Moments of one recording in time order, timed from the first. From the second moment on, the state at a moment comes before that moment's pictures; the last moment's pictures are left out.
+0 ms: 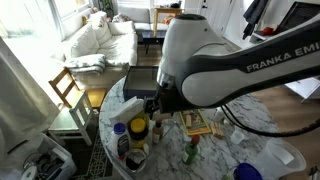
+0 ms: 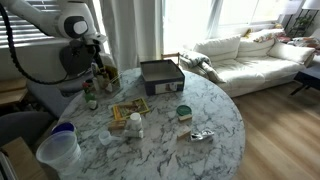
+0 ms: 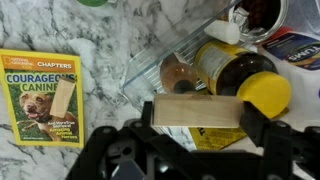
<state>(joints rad) 0.19 0.24 0.14 -1.98 -0.02 2.37 0.74</state>
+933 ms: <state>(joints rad) 0.21 0.27 0.12 -1.93 -0.06 2.35 0.74</state>
